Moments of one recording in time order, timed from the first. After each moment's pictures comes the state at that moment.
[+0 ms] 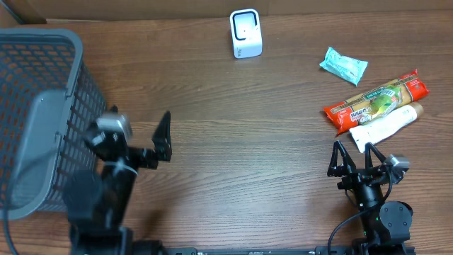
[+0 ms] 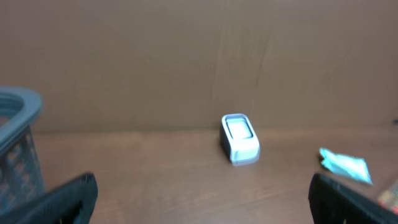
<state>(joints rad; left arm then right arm) 0.02 0.53 0.71 -0.26 0.19 -0.08 0.09 0.01 0.02 -0.03 -0.04 0.49</state>
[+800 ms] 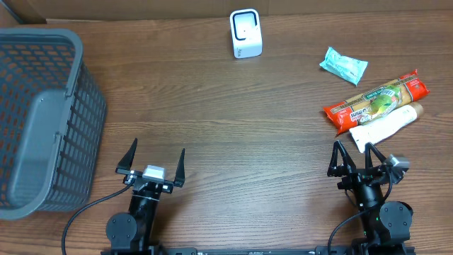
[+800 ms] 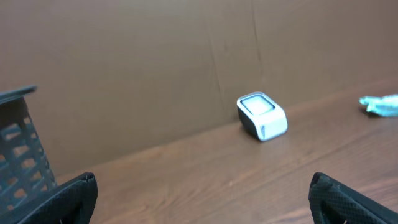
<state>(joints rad) 0.02 0.02 0.02 0.08 0.21 0.22 0.09 0.01 0.02 -0.03 -0.04 0.49</state>
